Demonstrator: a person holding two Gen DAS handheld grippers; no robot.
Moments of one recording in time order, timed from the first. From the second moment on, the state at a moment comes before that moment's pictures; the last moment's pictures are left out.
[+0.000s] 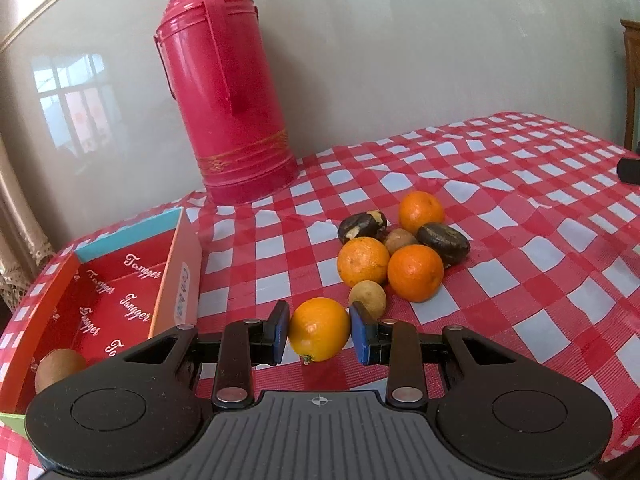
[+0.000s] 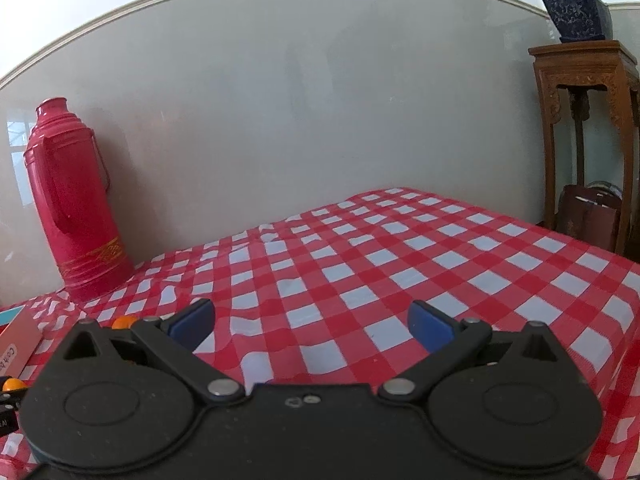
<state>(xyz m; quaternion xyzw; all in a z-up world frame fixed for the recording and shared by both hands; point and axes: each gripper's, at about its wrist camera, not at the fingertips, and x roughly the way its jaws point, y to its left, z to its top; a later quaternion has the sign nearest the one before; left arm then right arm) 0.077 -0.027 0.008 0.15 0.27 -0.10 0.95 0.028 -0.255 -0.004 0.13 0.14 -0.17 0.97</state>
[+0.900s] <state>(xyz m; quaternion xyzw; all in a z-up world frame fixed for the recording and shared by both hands) 0.069 0.040 0.046 0.10 0.22 -0.02 0.97 0.047 -0.214 -0.006 0.09 0.16 -0.13 0.97</state>
